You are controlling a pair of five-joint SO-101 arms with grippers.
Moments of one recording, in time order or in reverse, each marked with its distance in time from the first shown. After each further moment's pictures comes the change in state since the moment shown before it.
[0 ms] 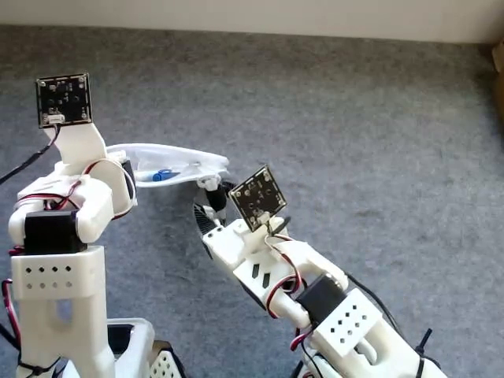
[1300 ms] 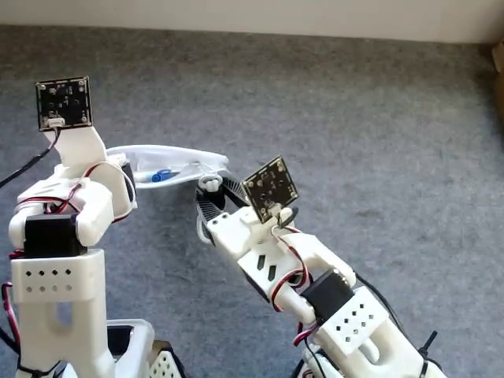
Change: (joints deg) left arm -0.1 0.0 1.4 -0.4 0.0; right arm 2.9 0.0 -4.2 0.0 0.0
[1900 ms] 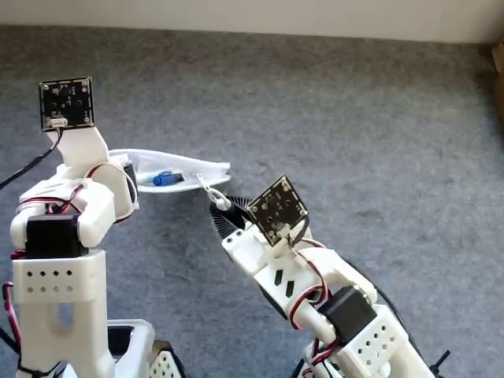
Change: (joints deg) left arm 0.3 0.0 0.0 0.0 0.0; right arm 0.4 -10.7 -0.4 13.0 8.4
